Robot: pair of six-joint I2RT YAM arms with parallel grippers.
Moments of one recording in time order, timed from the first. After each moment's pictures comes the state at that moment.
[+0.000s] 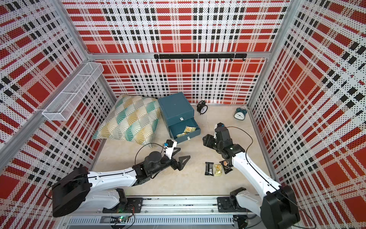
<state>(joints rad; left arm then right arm) -0.99 1.32 0.48 0.60 -0.01 -0.39 0.38 1.08 0.72 -0.36 -0.10 0.68</state>
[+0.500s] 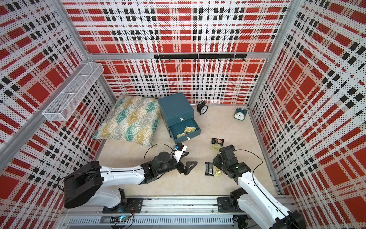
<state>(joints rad) -1.05 1.44 0.56 0.59 0.06 -0.36 0.38 0.82 0.43 -0.57 0.04 0.91</state>
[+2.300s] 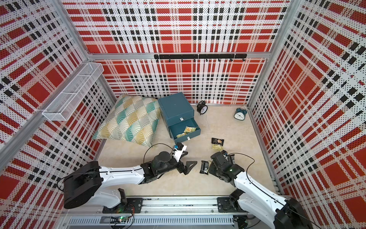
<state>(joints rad) -1.04 1.41 0.56 0.56 0.02 -0.36 0.59 0.89 0.40 -0.55 0.07 0.96</state>
